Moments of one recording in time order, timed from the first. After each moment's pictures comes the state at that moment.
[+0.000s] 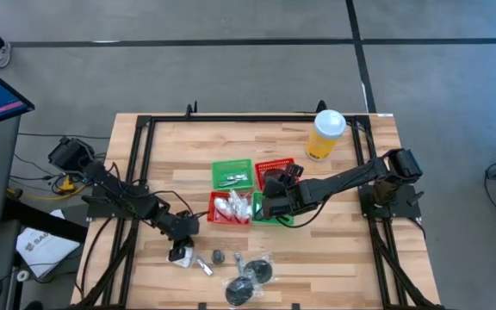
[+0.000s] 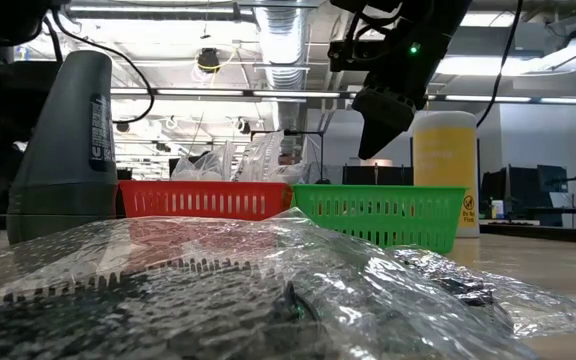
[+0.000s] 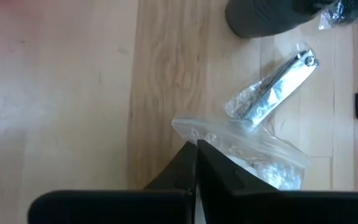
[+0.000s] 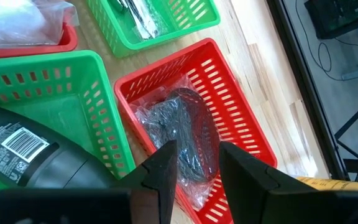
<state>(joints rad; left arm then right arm) -0.52 1.36 0.43 -0.03 0.07 -0.69 0.23 1.79 1.27 -0.83 0.72 0.44</state>
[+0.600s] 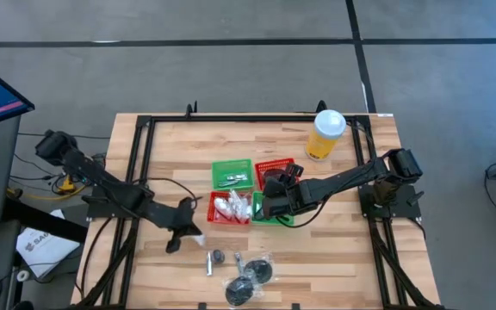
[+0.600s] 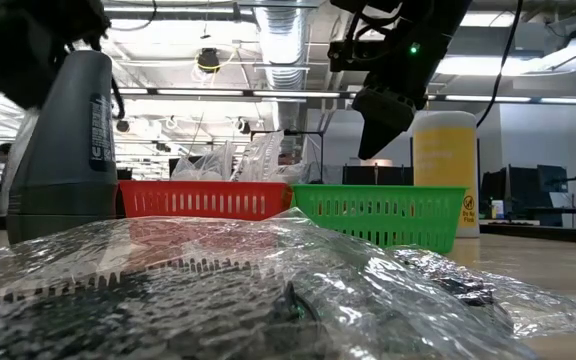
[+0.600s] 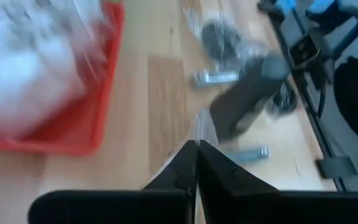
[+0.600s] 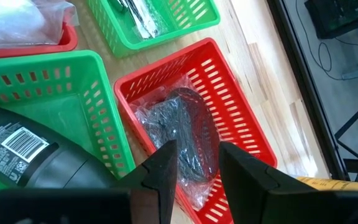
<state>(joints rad) -0.52 1.06 0.43 -0.03 -0.16 -0.48 0.23 1.79 1.27 -0.83 0.72 0.44</state>
